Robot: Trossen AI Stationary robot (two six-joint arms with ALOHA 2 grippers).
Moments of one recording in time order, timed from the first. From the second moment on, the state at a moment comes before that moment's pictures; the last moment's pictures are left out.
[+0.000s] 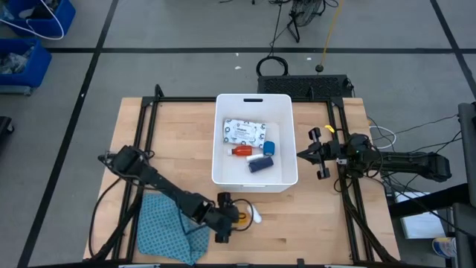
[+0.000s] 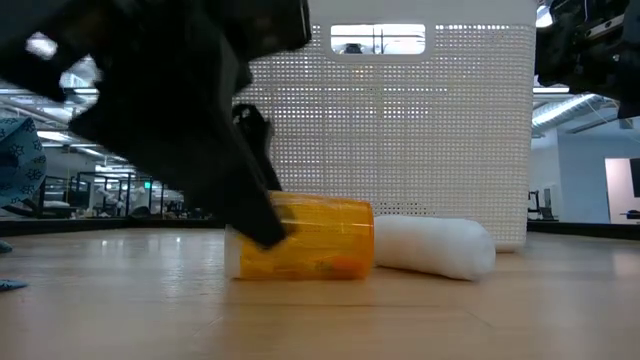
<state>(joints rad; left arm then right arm) -0.53 1.99 1.19 -0.14 -0.26 -0.41 -0.24 0.44 0.02 0.68 -0.39 -0.02</state>
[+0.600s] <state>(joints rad) -0.50 2.01 1.19 -0.11 -0.12 -0.40 -0.24 0.44 0.02 0.68 -0.39 -0.02</state>
